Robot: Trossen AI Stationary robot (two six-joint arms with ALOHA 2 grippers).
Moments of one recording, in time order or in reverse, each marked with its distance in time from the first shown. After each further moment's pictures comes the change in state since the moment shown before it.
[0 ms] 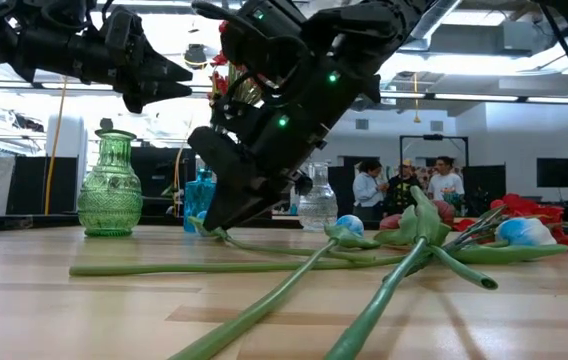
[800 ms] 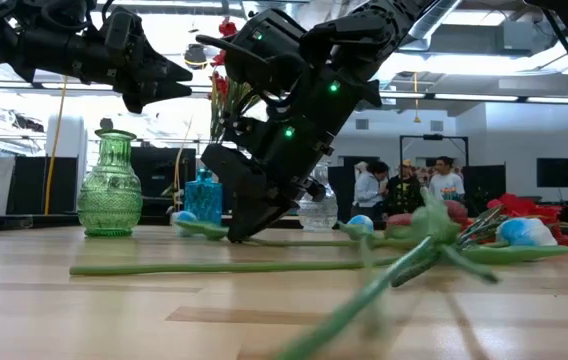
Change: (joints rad) left arm 0.000 0.000 0.000 0.001 -0.001 0.000; right arm -0.042 -0.001 0.001 -0.124 -0.010 0.064
